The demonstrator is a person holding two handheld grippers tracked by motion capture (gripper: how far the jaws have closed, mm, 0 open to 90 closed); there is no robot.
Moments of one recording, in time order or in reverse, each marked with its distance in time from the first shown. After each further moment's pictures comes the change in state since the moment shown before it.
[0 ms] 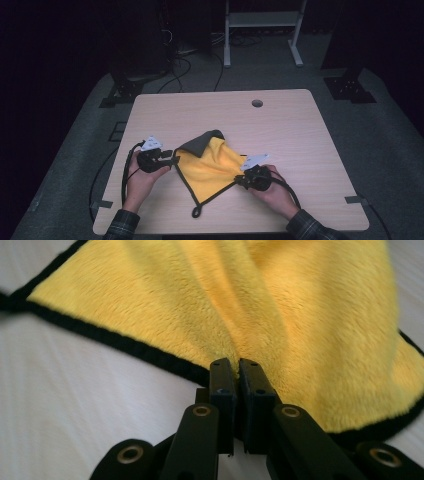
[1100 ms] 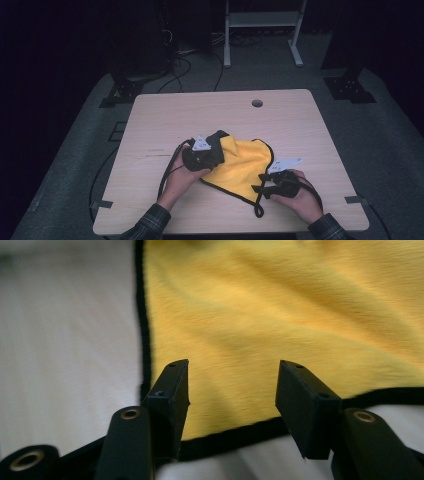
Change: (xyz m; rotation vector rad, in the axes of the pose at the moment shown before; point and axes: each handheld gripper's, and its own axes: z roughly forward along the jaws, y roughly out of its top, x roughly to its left) left arm -0.081 0.043 0.080 0.092 -0.110 0.230; right arm -0.009 -0.044 -0.050 -0.090 0.041 0.103
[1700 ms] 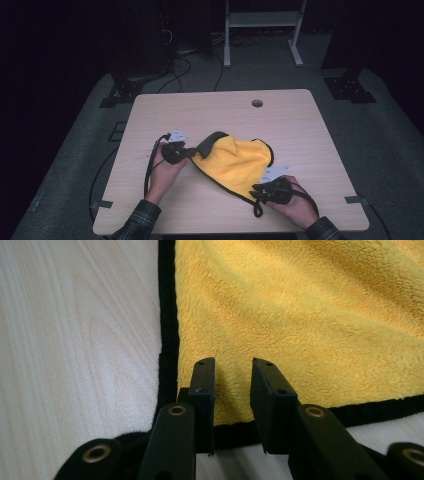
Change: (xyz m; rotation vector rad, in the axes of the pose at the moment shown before) left arm 0.050 -0.031 -0.041 -0.033 0.080 -0.220; right arm 0.017 -0.003 0.013 0.094 -0.025 -0.132
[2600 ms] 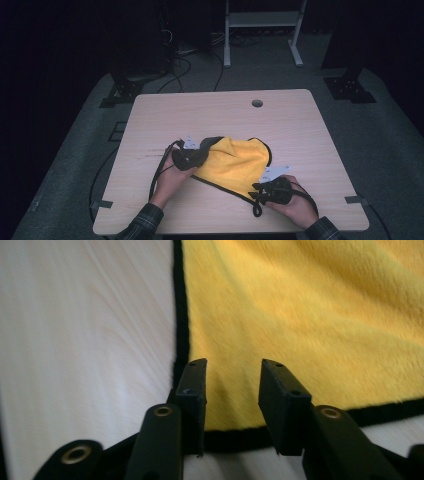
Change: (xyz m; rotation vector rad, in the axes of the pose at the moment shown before) left arm -0.027 -0.002 0.033 0.145 -0.010 0.125; right arm 0.003 0.004 -0.004 -0.029 0.026 0.013
